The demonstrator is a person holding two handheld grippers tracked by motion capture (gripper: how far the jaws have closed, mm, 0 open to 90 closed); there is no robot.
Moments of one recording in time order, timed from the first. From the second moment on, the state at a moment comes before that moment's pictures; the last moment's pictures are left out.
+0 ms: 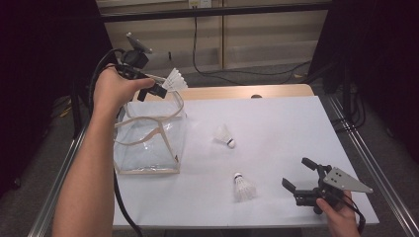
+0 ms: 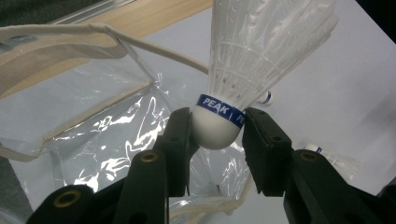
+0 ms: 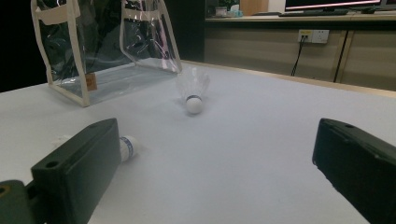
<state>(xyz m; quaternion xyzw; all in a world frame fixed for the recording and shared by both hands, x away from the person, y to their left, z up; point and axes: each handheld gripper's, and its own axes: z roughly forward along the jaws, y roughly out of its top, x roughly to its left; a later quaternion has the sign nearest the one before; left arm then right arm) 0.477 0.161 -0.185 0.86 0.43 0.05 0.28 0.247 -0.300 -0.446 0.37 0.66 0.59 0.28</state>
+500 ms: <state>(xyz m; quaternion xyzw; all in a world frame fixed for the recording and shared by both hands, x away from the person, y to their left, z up) 0.476 0.166 -0.184 0.86 0.43 0.06 0.28 0.247 -0.300 -0.445 0.37 0.66 0.59 0.28</state>
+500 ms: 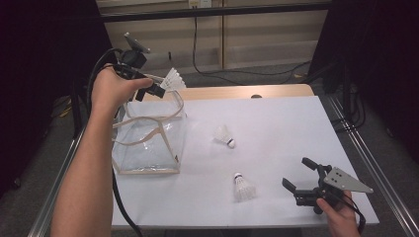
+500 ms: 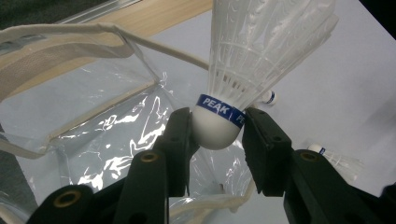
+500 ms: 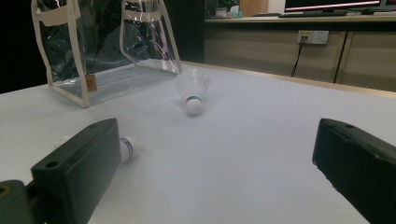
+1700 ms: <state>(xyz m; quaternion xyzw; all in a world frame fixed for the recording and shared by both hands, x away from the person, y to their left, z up) 0.481 0.183 -0.192 0.84 0.46 0.07 0.27 0.247 -0.301 -0.445 0.37 0.66 0.59 0.27</state>
